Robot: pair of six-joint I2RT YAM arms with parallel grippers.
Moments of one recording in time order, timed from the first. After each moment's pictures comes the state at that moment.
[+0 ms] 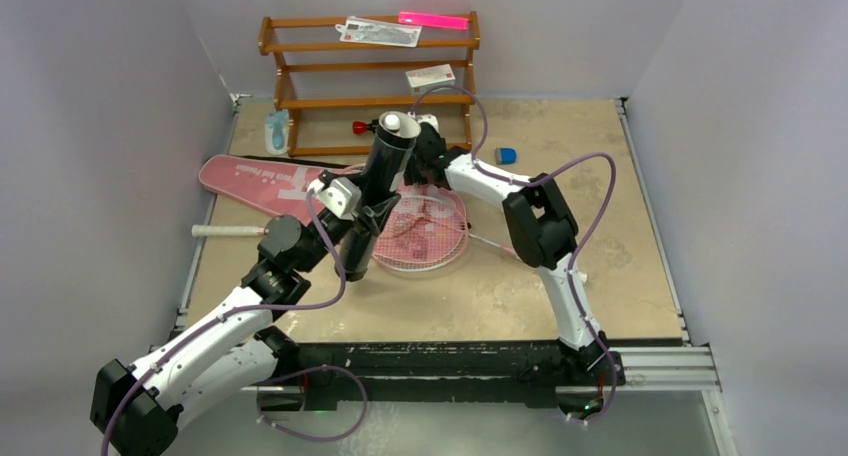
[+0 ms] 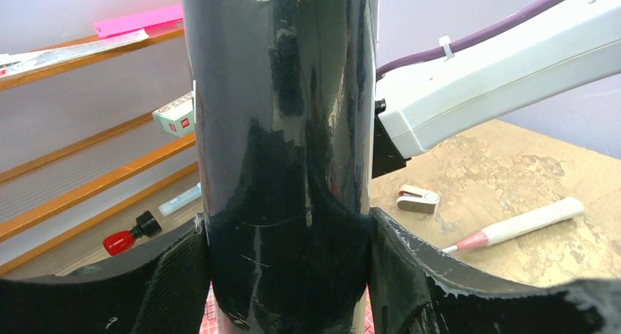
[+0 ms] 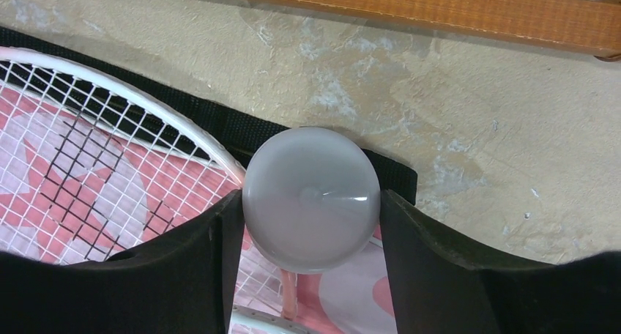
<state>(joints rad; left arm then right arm) -0.64 0.81 0.55 0.47 0.08 0.09 0.66 2.27 1.79 -0.36 0.29 0.36</state>
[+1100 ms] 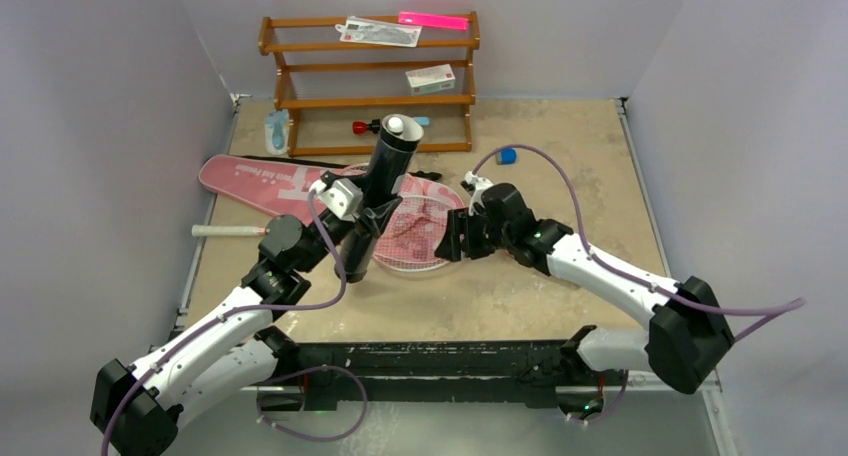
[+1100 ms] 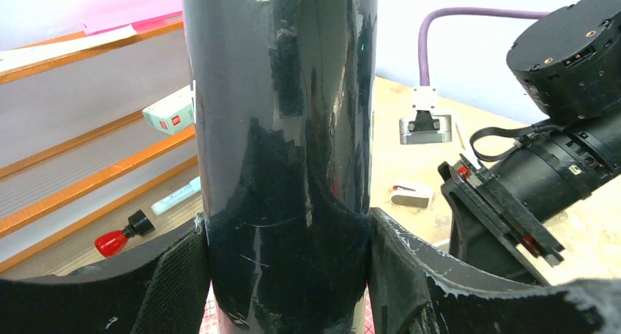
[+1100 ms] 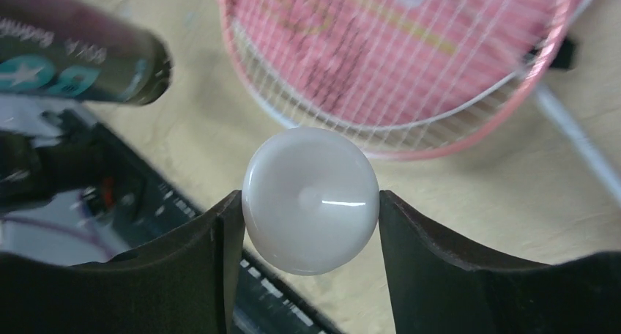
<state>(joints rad) -0.64 0.81 0.55 0.46 0.10 0.09 0.69 1.28 0.83 -0.29 -0.20 0.50</state>
